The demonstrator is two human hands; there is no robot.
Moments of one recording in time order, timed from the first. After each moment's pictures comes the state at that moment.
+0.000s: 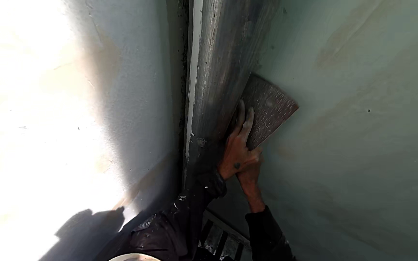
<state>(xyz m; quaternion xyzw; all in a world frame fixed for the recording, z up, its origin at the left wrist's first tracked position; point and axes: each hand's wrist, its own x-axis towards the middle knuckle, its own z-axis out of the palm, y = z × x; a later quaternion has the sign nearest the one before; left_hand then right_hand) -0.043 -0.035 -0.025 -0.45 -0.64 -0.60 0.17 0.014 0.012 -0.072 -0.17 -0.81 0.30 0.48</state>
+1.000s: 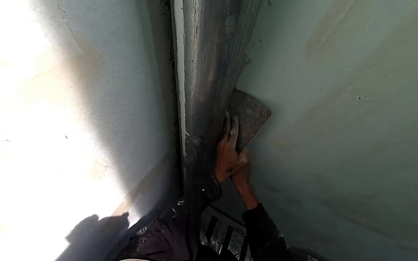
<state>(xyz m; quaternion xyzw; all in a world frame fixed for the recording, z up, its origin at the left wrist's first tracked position) -0.045 -0.035 -0.076 -0.41 -0.70 -0.56 0.18 0.016 0.011 -0.112 -0.19 -0.83 0.32 0.41</state>
